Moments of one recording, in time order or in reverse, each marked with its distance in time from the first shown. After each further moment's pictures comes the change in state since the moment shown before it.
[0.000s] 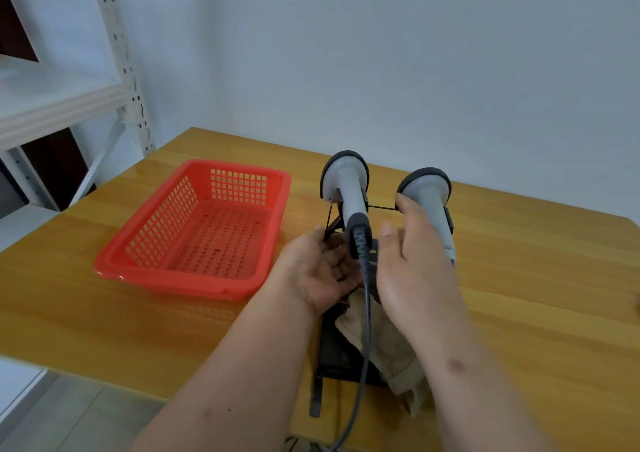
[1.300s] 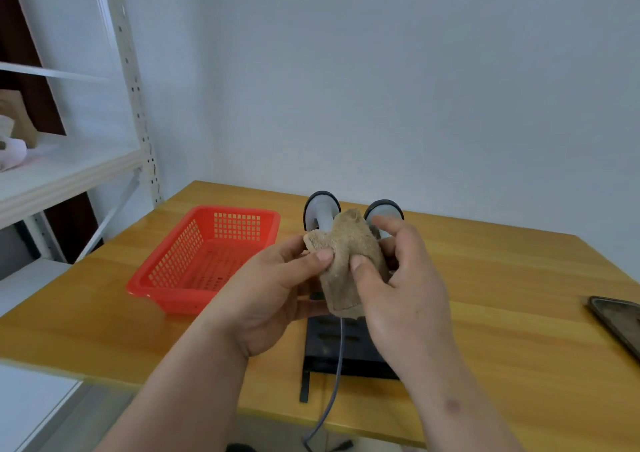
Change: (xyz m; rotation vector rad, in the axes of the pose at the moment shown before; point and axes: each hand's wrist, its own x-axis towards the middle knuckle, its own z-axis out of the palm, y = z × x) left_hand -0.141 0.003 -0.006 0.576 -0.406 0.445; right_hand -0.074 -0.028 -0.052 0.329 0.097 -0.172
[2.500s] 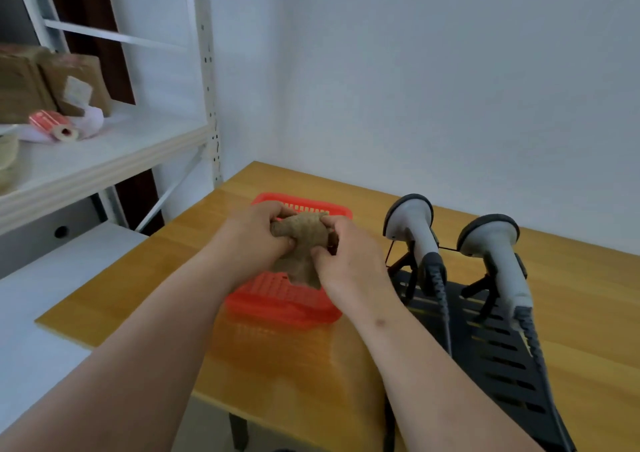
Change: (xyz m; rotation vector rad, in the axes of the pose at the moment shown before) left_hand 0.036 0.031 -0.153 1.023 0.482 0.049; right_hand 0.083 0.014 0.166 -0.289 -0.363 -0.031
